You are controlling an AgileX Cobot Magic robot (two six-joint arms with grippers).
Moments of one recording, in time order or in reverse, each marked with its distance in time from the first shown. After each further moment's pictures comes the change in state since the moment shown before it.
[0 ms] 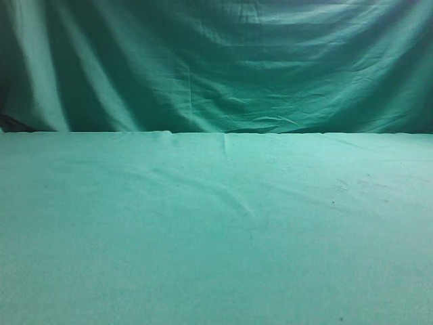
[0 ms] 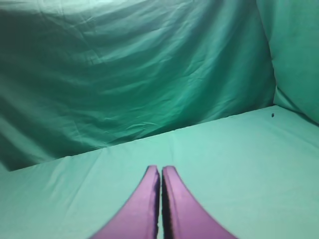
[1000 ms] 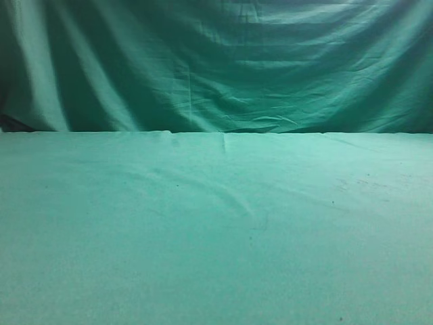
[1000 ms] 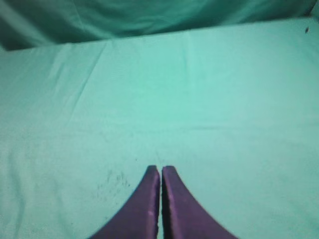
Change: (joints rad) left arm 0.054 -0.020 0.063 0.005 -0.052 -0.007; right arm 0.000 0.424 -0.341 0.051 0.401 -0.164
